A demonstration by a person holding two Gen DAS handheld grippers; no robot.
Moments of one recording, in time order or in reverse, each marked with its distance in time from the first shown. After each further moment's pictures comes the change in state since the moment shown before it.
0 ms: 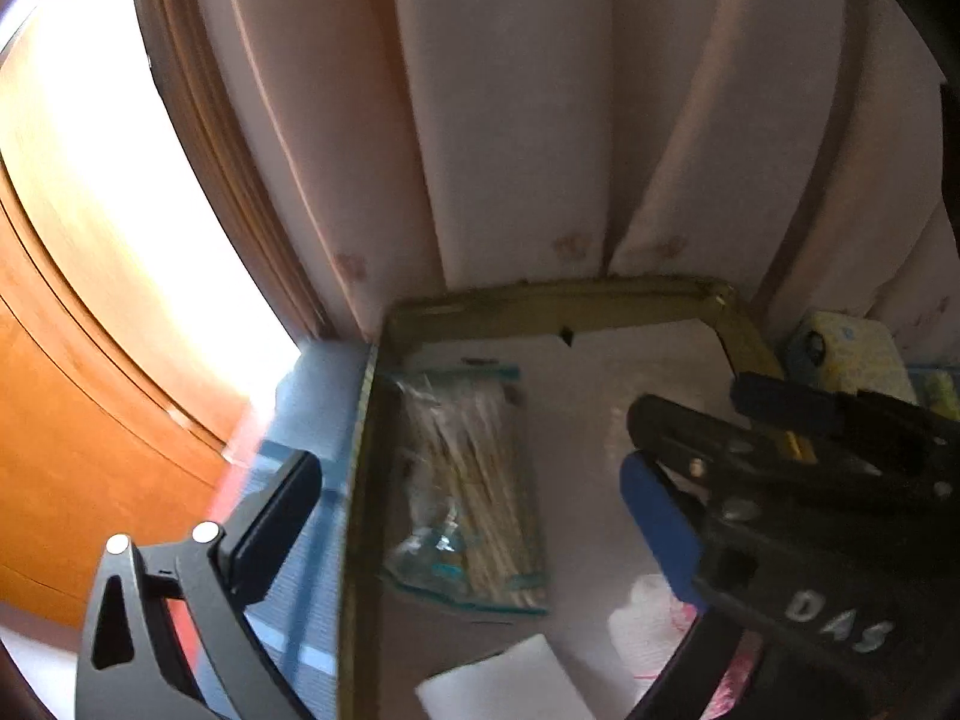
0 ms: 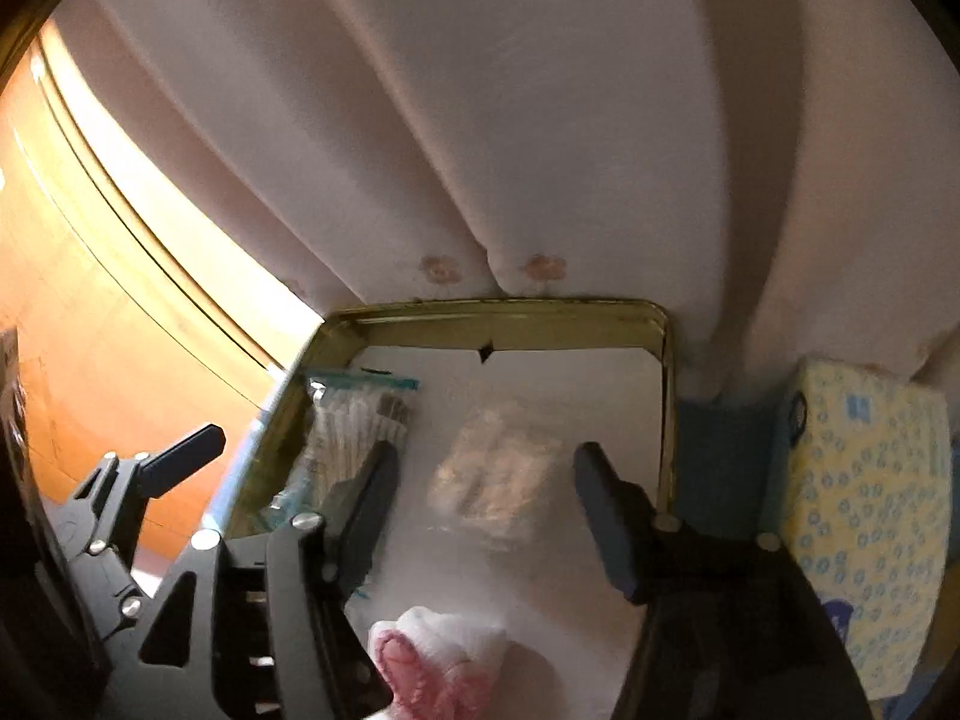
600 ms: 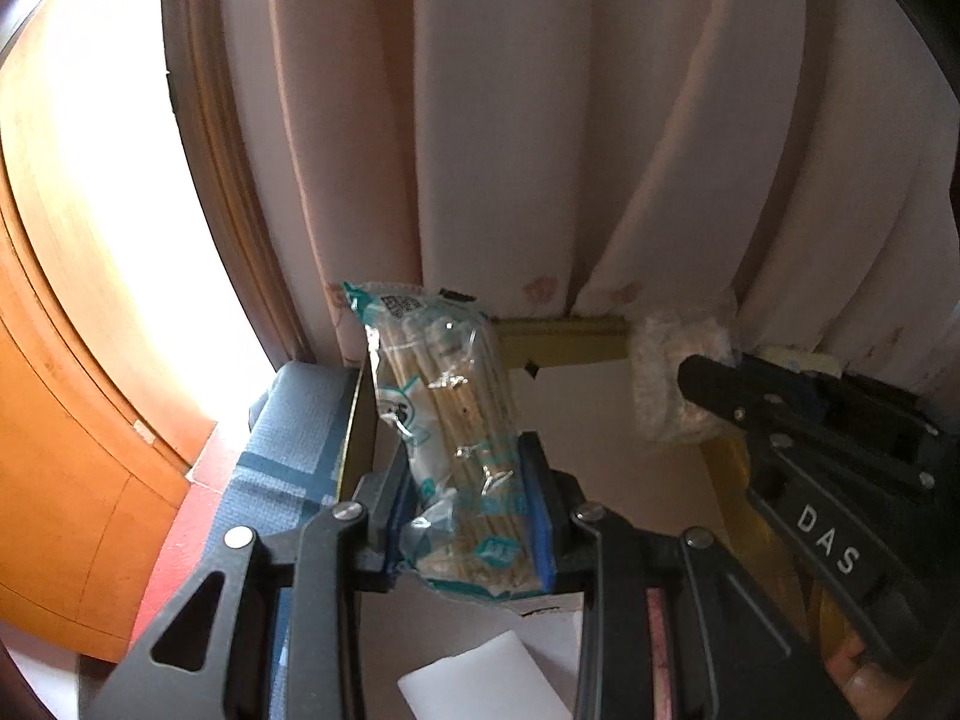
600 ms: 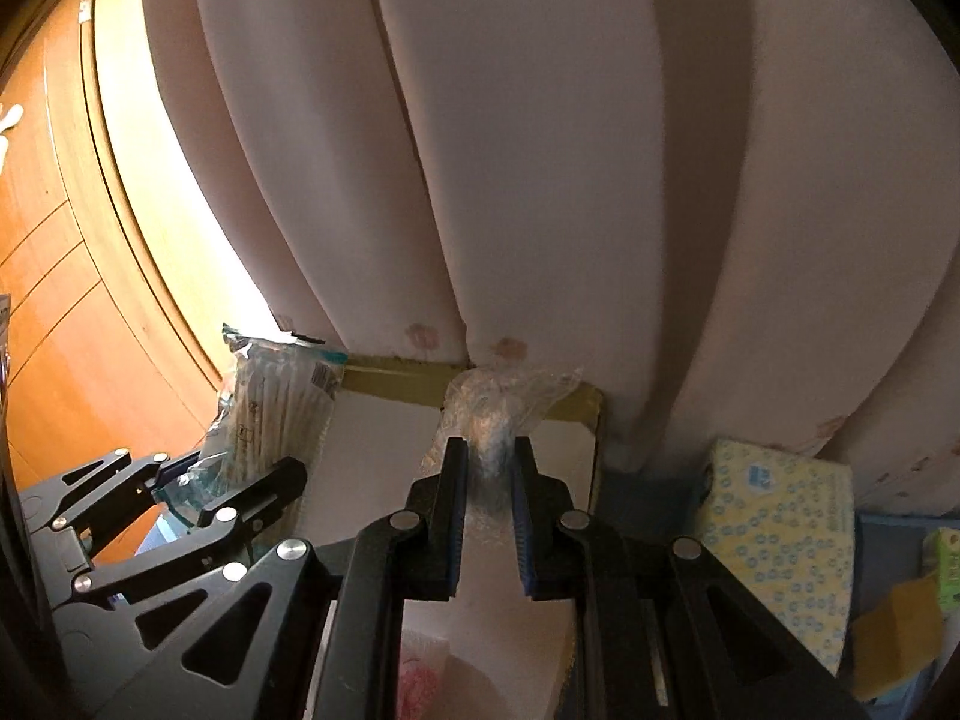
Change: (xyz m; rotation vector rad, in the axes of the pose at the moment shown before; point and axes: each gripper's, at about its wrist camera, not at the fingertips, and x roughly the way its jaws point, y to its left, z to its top) left arm -0.036 0.026 -0.031 -0.045 -0.102 -0.103; right arm -0.032 0.004 -0.016 -0.172 -0.154 -0.179
